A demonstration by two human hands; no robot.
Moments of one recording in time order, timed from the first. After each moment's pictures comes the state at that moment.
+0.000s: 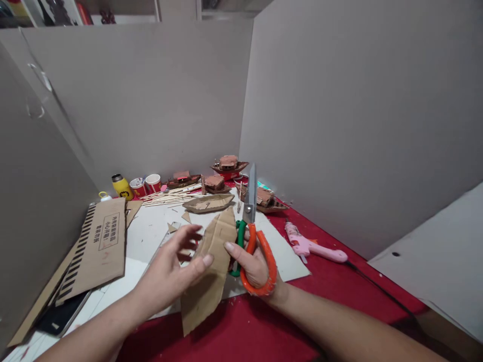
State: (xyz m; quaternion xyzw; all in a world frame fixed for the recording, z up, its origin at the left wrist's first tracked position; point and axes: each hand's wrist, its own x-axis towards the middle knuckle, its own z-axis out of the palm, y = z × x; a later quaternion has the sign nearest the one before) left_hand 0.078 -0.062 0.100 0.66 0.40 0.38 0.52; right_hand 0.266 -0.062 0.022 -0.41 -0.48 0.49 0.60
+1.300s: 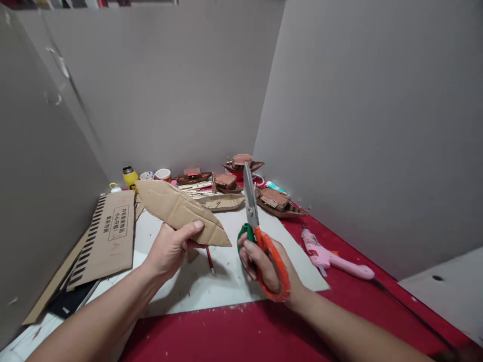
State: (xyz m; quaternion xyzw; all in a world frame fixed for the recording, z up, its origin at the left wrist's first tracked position) left_hand 0.083 -0.021 0.092 0.45 0.36 0.51 0.64; right_hand 0.275 -0.059 0.025 -0.41 -0.51 0.52 0.55
